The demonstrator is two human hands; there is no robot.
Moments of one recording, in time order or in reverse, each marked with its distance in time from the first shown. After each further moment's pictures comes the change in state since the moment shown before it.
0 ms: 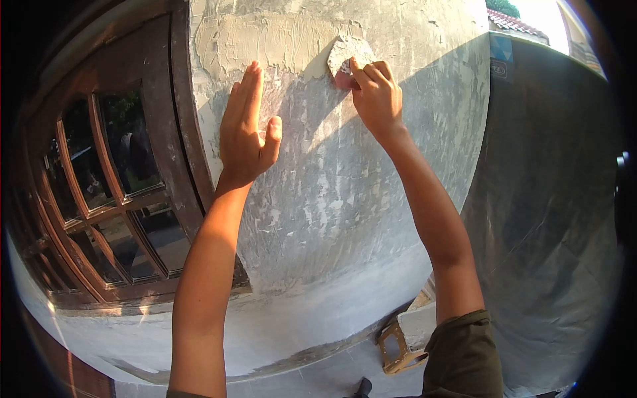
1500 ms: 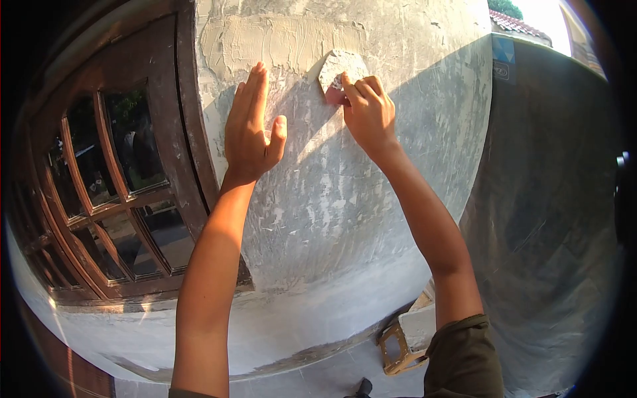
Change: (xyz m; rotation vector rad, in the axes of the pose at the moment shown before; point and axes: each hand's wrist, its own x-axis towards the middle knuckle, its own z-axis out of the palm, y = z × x) left_hand -0.002 0.001 -0.001 0.004 0.003 -0.019; right_hand -0.015 -0.031 -0.005 0.078 0.020 -0.015
